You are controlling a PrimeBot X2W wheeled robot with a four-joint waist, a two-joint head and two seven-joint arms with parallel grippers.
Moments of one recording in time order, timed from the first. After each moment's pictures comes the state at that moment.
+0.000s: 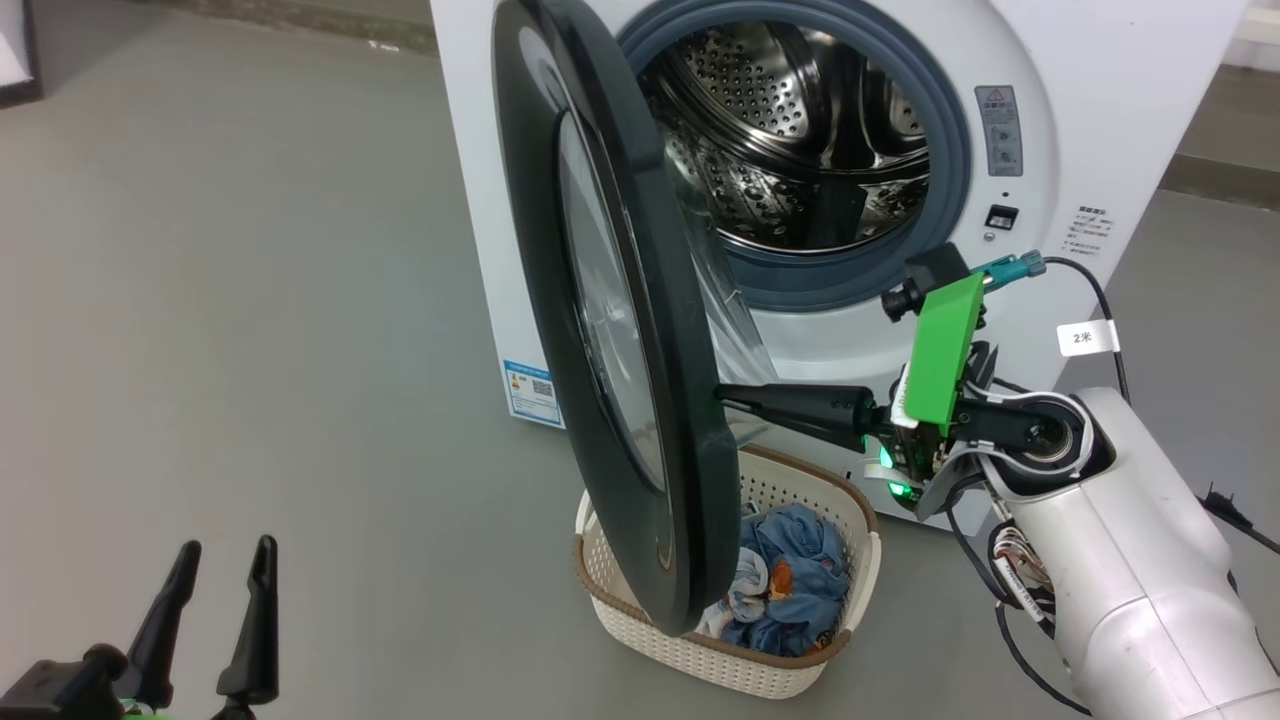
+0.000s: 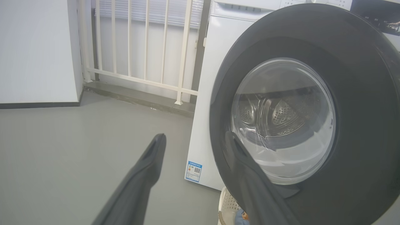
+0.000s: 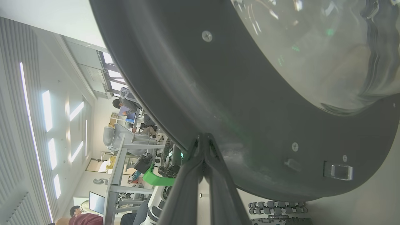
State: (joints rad) left arm -0.03 0.32 -0.12 0.21 -0.57 -0.13 -0.26; right arm -0.67 -0.06 0.22 0.59 1.47 0.13 0.99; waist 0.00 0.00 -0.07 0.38
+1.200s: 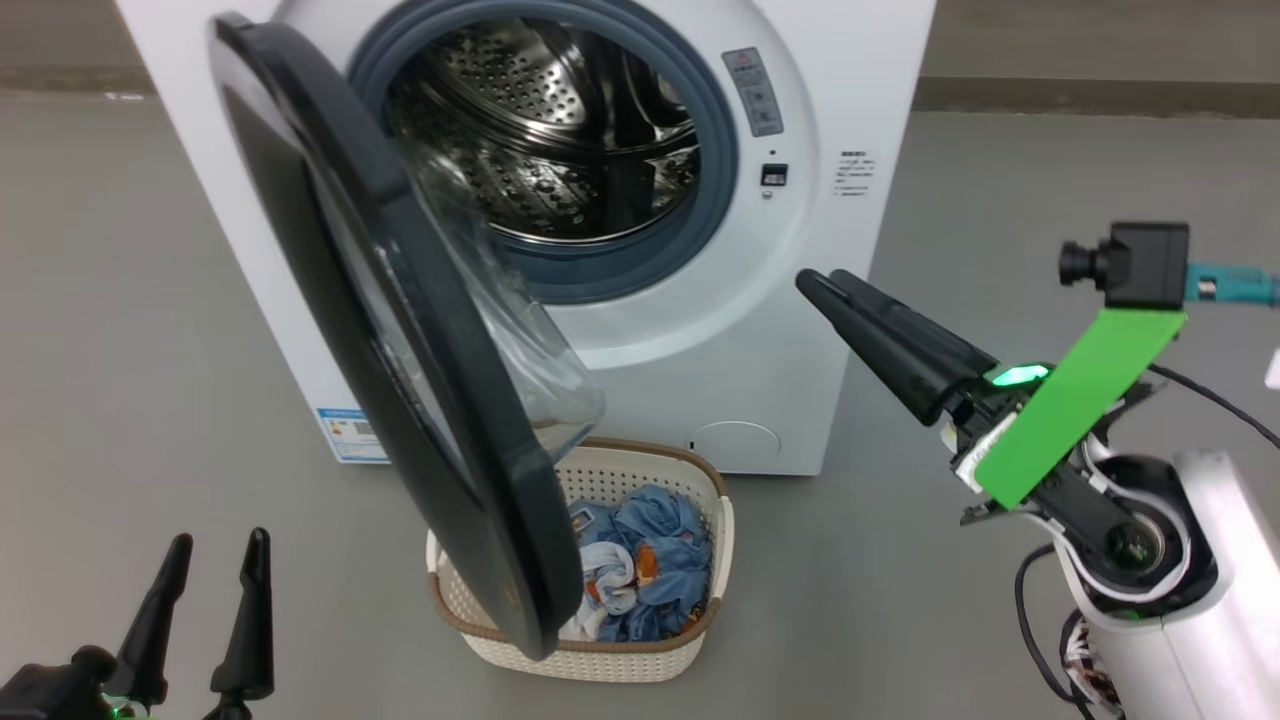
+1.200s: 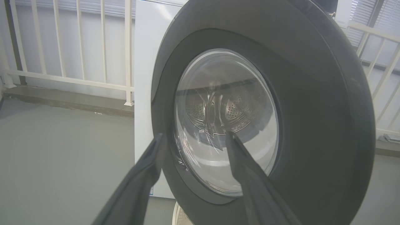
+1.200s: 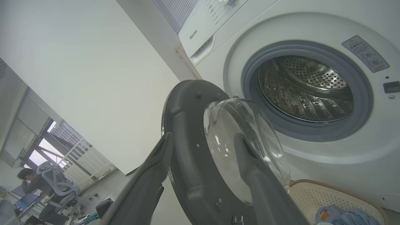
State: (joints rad) left arm -0.01 0.31 -0.10 0.17 -0.56 -0.13 -0.26; right arm -0.41 -0.13 0.17 -0.08 1.13 0.13 0.54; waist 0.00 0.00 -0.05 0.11
